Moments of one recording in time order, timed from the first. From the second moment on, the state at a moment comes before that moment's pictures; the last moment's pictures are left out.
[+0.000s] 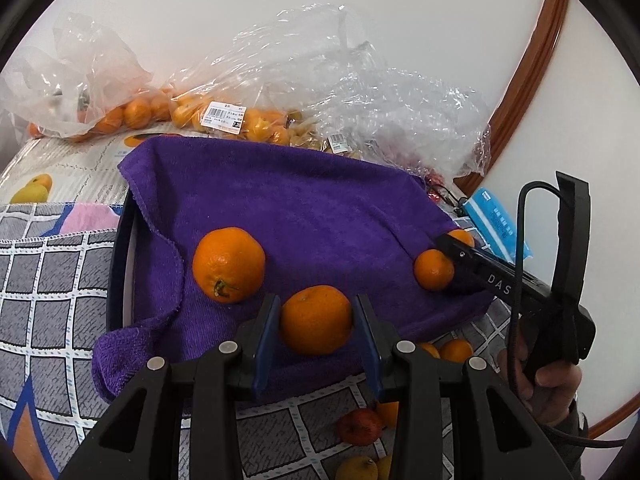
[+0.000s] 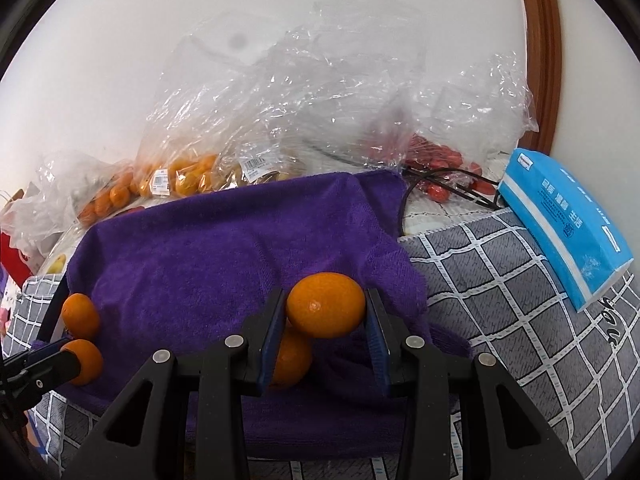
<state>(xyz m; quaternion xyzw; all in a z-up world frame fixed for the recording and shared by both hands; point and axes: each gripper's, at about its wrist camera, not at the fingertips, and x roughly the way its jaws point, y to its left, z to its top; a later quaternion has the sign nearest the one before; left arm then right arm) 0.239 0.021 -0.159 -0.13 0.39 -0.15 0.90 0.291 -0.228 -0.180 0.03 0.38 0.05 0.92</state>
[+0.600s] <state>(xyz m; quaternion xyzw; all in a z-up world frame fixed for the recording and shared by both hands) 0.242 0.021 -0.160 -0.12 0.39 -0.14 0.90 0.287 -0.217 -0.177 0.01 0.37 0.07 0.93</state>
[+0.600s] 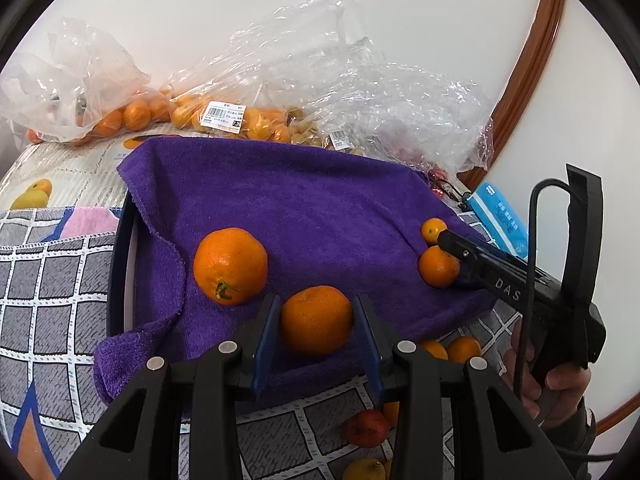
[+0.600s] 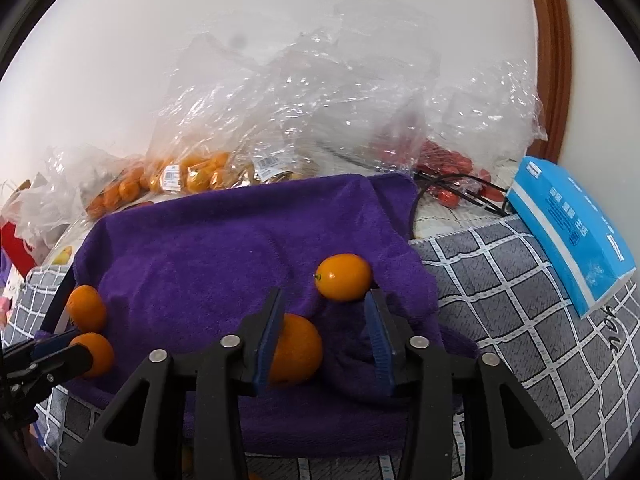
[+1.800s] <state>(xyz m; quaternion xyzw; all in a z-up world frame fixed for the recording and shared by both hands) 0.234 0.034 -0.145 -0.14 0.35 -0.13 0.92 0.271 -0.206 -0.168 -0.03 0.34 0.06 0.94</state>
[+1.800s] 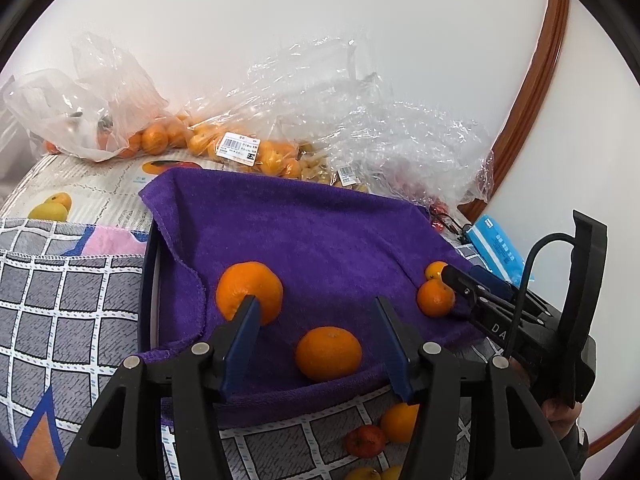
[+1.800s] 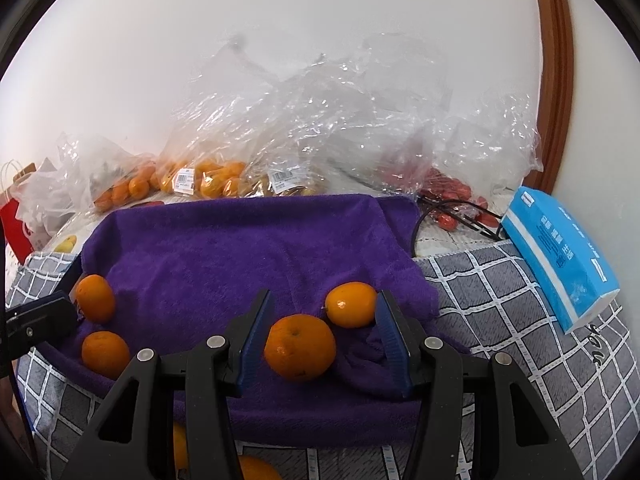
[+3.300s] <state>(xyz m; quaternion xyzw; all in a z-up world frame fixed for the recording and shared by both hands) 0.220 0.046 -0.124 -0.15 0.31 -0.11 0.93 0.214 -0.210 -0.172 0.01 0.41 0.11 0.91</state>
